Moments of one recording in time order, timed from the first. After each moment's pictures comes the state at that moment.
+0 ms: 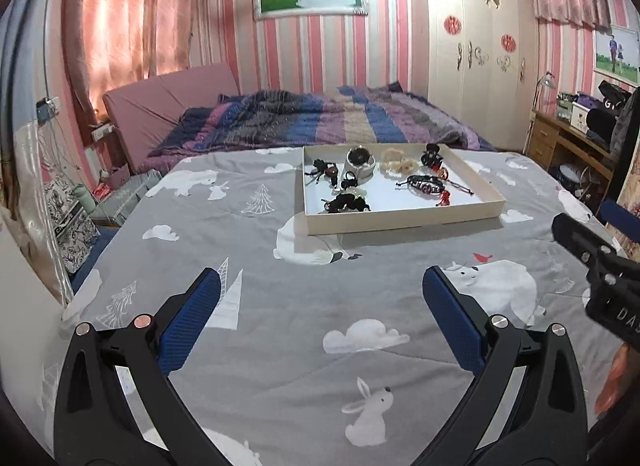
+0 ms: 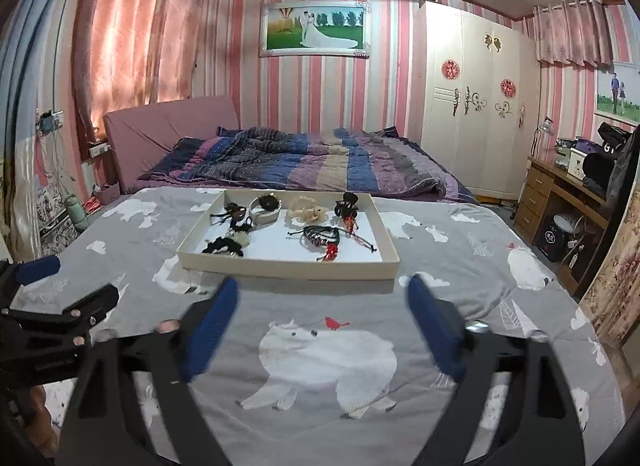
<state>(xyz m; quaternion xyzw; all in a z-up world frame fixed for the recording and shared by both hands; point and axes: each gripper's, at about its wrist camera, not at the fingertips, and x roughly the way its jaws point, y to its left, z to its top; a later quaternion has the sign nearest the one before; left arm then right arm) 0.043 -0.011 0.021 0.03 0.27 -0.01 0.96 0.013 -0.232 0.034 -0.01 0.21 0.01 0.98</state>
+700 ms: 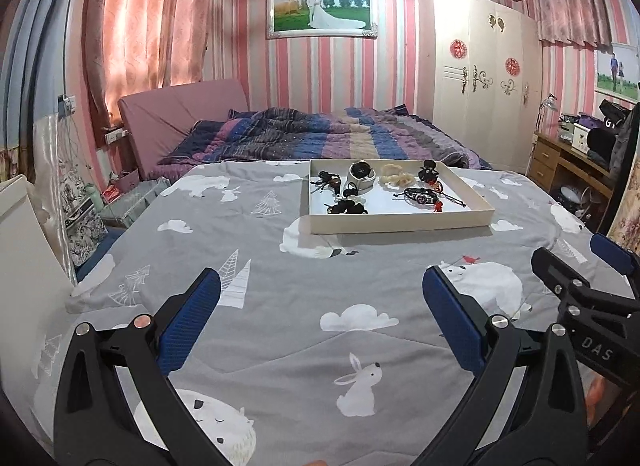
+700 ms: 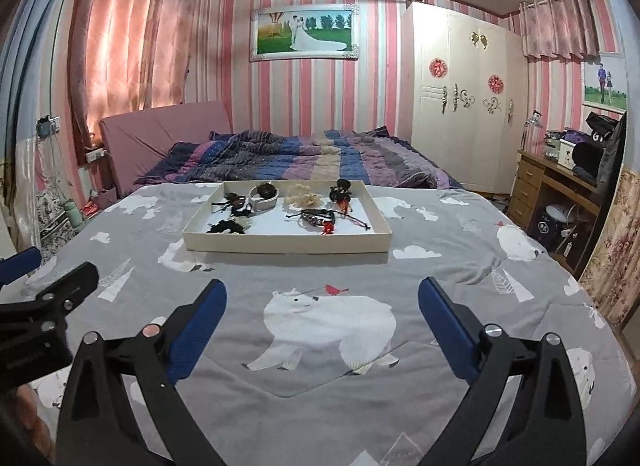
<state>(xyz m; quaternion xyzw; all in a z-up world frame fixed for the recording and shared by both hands) 0.001 -0.007 0.024 0.01 0.24 0.01 0.97 -0.025 -0.230 0.018 0.00 0.21 0.00 0.98</state>
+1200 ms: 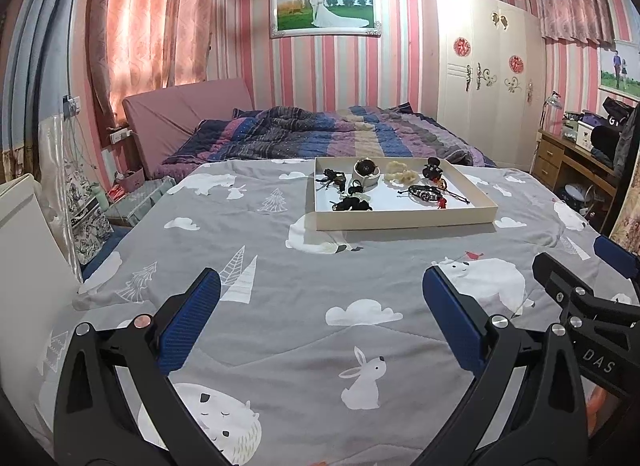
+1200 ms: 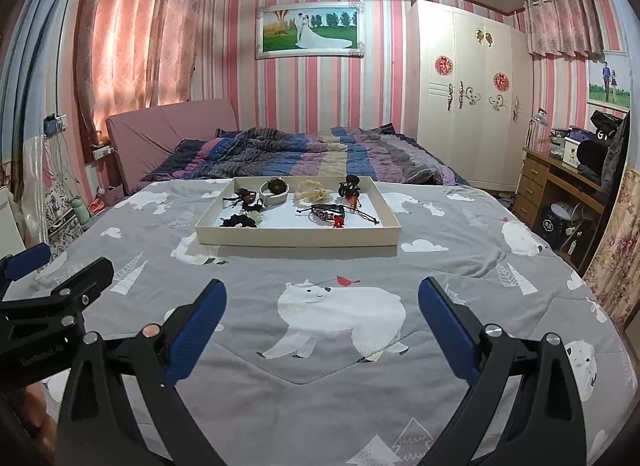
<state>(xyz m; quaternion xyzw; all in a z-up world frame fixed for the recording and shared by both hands) -0.001 -0.007 0.023 0.01 0.25 0.02 0.97 -0.034 -0.223 0.018 0.00 0.22 0.00 0.98</state>
